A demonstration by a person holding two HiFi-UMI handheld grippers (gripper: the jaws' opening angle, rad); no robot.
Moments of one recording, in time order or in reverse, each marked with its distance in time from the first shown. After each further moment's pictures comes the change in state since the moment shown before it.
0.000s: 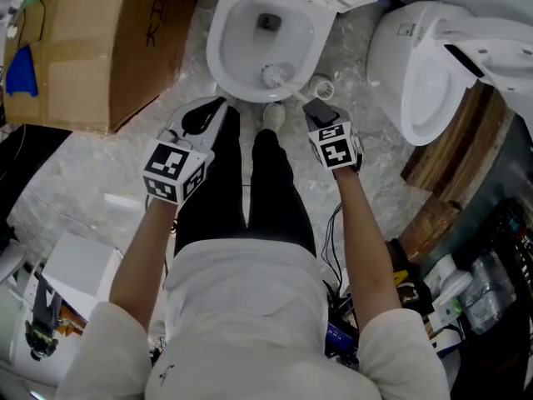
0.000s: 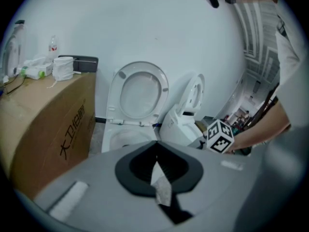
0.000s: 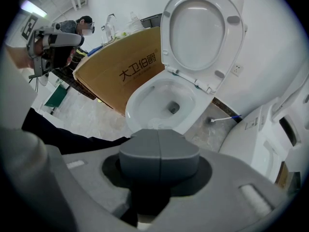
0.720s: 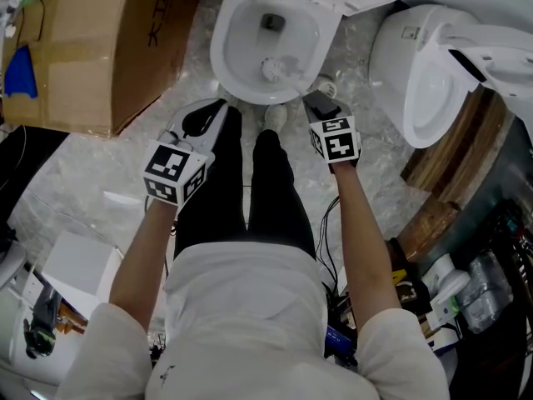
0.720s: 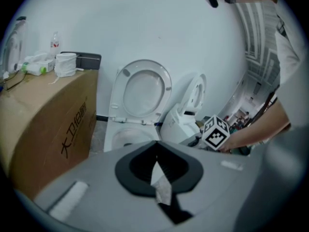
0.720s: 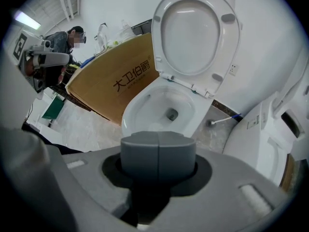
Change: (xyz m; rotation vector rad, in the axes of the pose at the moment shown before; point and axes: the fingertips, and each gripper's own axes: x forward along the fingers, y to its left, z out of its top) left arm 0.000 0.018 -0.006 -0.019 0.010 -0.007; right arm 0.015 -0.006 0.033 0.111 -0.067 -0.005
